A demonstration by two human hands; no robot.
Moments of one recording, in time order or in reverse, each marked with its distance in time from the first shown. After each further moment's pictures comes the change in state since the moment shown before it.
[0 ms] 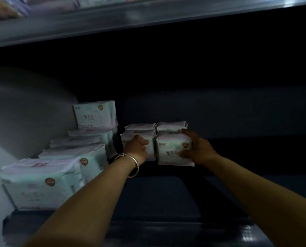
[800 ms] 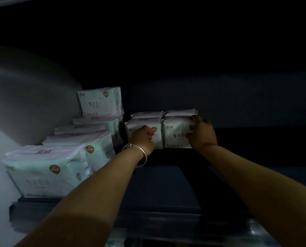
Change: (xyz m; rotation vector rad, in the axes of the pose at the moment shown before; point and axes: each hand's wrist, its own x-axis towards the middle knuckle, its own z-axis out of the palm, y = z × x) left_hand 0.006 -0.012 0.004 0.060 -0.006 0.052; right_hand 0.029 -0.001 0.033 -0.387 0.282 0.021
